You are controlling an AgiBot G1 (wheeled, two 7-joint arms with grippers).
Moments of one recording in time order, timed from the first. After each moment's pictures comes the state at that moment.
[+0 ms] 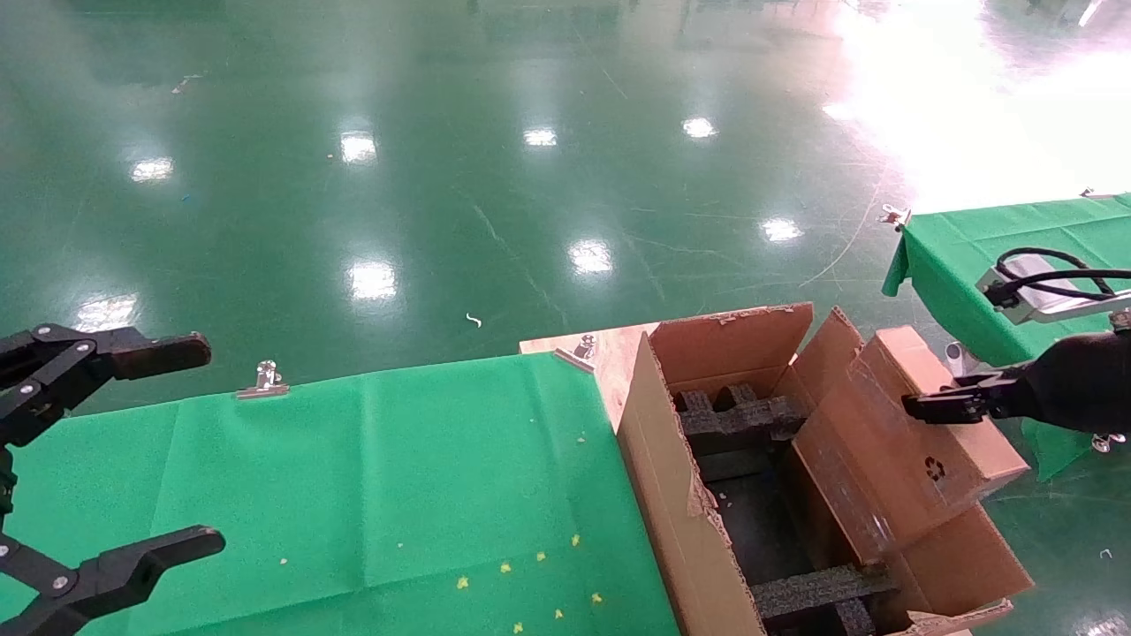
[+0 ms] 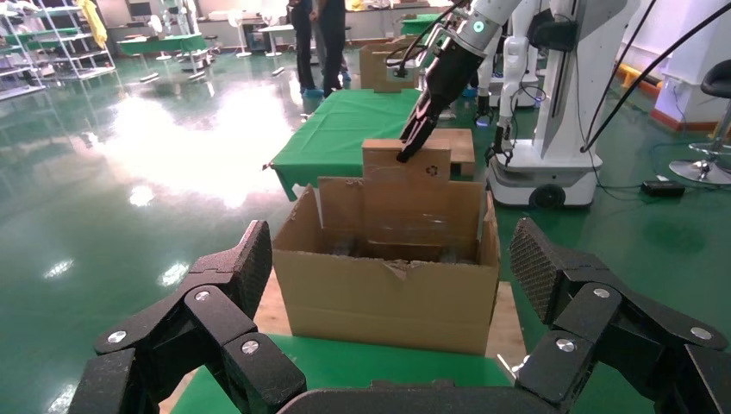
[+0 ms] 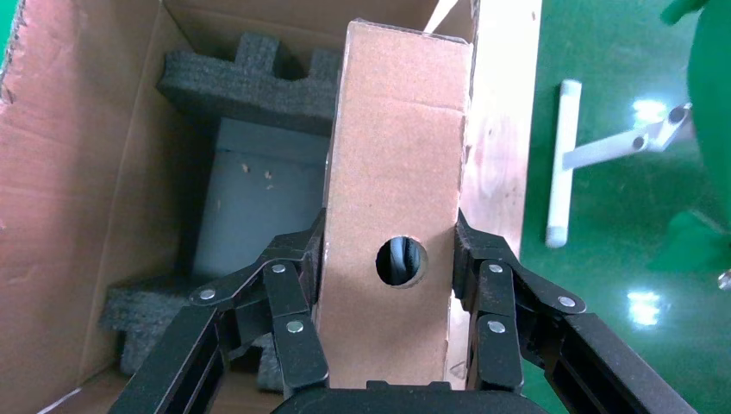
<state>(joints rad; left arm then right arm) -1.09 0.58 0.35 -1.26 0.67 1.46 -0.14 2.52 -0.19 -2.13 1.32 -1.48 -1.01 1.29</state>
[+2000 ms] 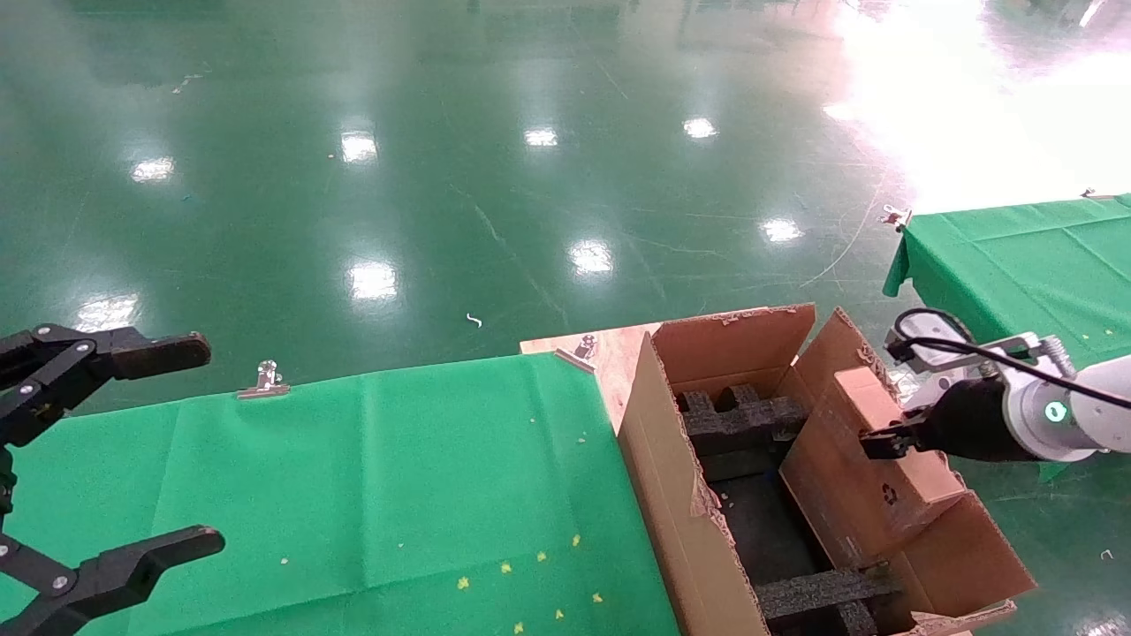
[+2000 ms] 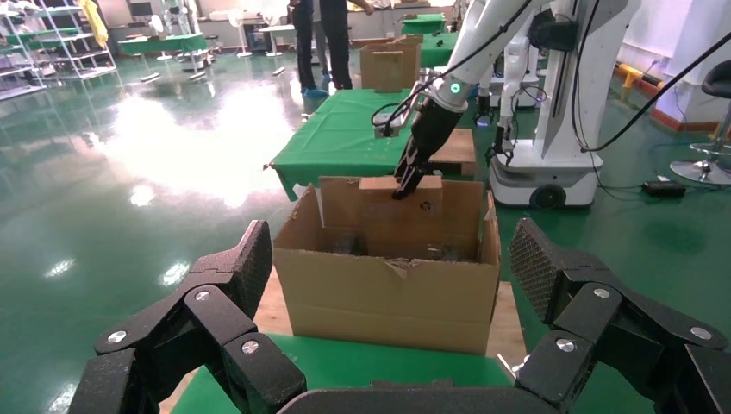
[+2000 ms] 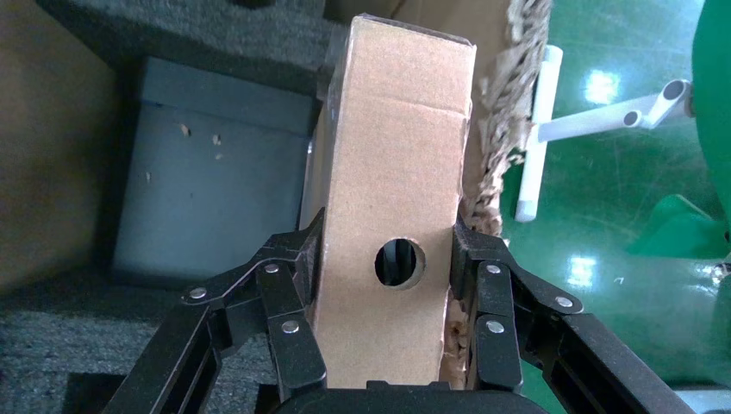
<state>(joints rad) -1.09 0.58 0.35 -1.26 0.67 1.46 -0.14 2.20 -0.38 -2.26 1.32 -1.70 -0.67 1.64</state>
